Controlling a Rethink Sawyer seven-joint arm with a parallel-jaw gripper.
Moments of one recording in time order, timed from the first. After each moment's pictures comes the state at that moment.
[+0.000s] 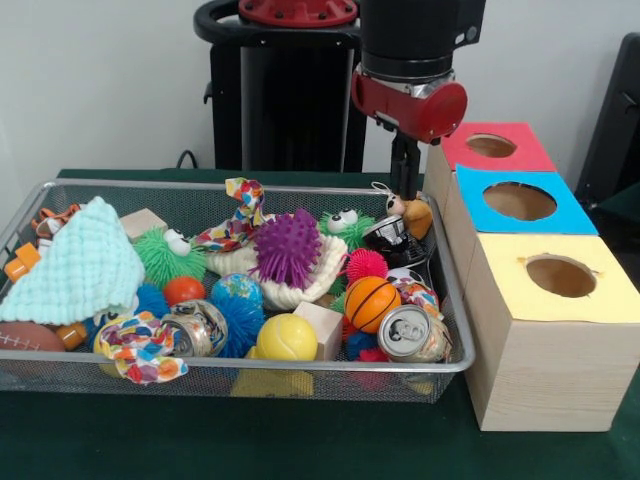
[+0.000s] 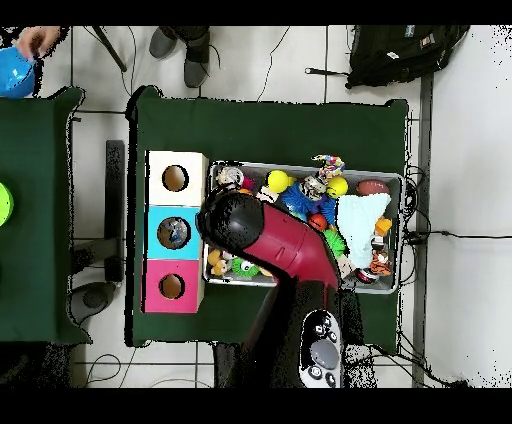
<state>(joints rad) -0.03 -0.68 -0.21 1.69 0.40 0.56 2.27</state>
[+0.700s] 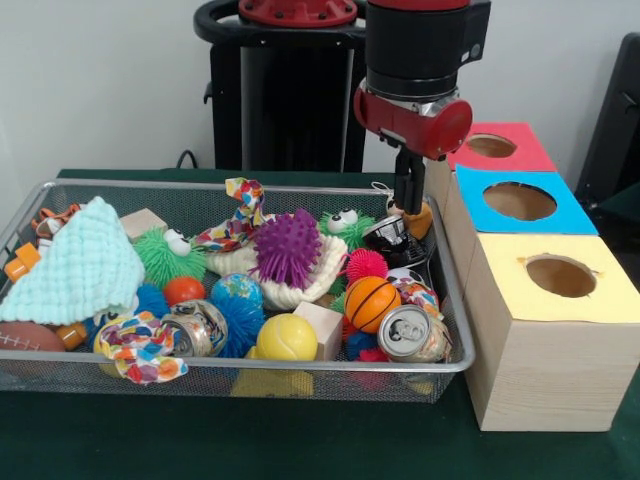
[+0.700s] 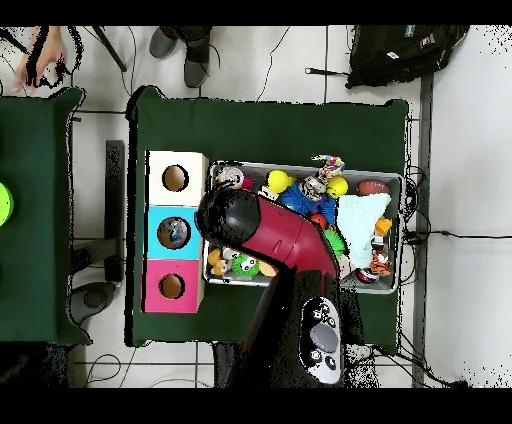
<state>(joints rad) -0.04 -0.65 -0.18 1.66 0.34 0.56 2.27</state>
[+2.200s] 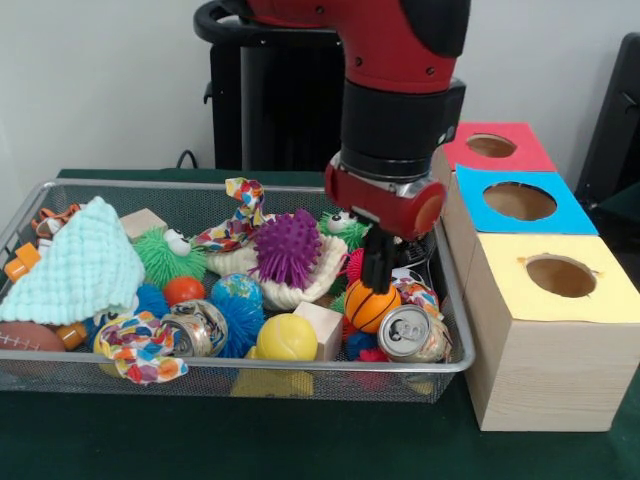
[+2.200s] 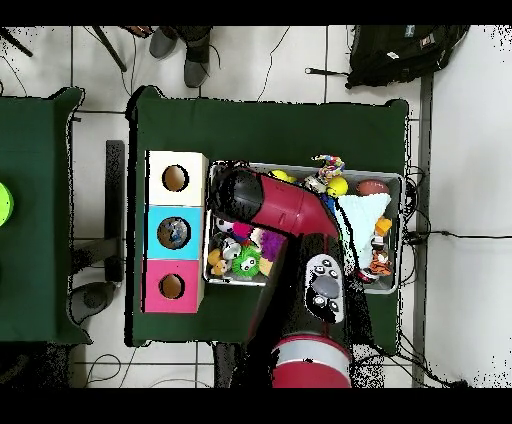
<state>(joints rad) -0.10 -0.51 -0.14 1.50 0.20 0.45 2.27</state>
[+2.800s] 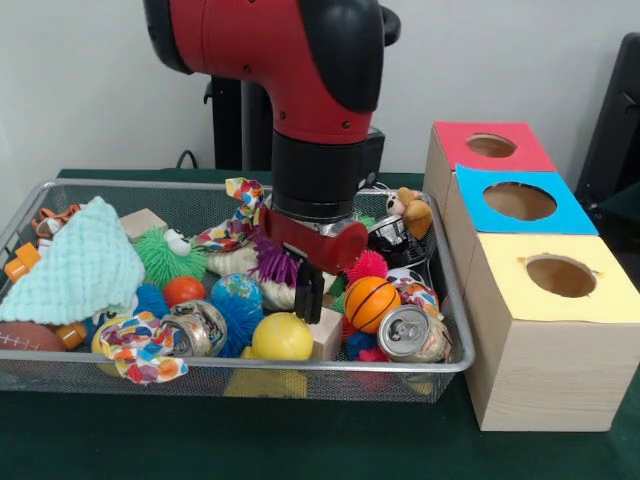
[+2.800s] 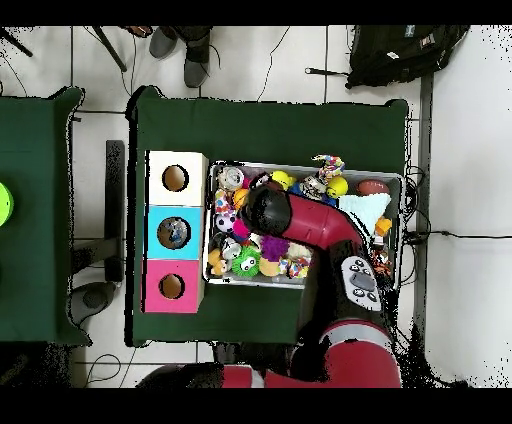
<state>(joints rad) -0.25 -0.46 -0.04 1.57 0.05 0.29 2.27</state>
